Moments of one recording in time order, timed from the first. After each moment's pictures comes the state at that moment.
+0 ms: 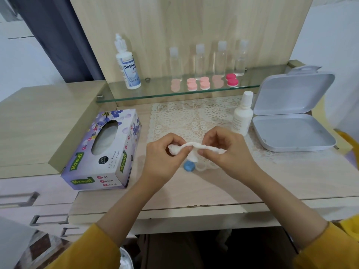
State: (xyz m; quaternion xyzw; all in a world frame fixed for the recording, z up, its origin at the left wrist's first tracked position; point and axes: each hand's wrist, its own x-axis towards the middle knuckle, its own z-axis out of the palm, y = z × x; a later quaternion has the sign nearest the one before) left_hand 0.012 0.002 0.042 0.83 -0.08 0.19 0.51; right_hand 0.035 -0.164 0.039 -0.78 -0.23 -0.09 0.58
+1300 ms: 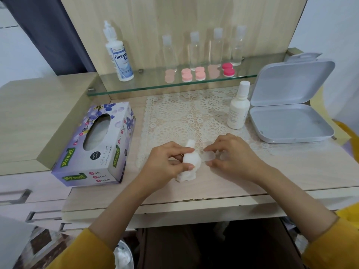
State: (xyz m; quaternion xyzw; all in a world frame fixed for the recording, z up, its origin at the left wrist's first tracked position) left_hand 0.007 0.003 0.023 0.84 -0.10 0.00 0.54; right_hand 0.040 -0.190 0.016 -0.93 -0.23 -0.05 0.29
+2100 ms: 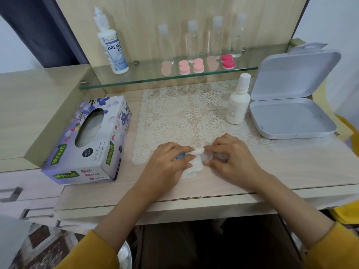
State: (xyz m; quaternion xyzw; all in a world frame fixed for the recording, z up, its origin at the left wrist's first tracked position) left_hand 0.016 0.007 -0.017 0.89 -0.32 0.26 0.17; right_hand 0.037 -0.192 -0.007 -0.88 -0.29 -0.13 0.35
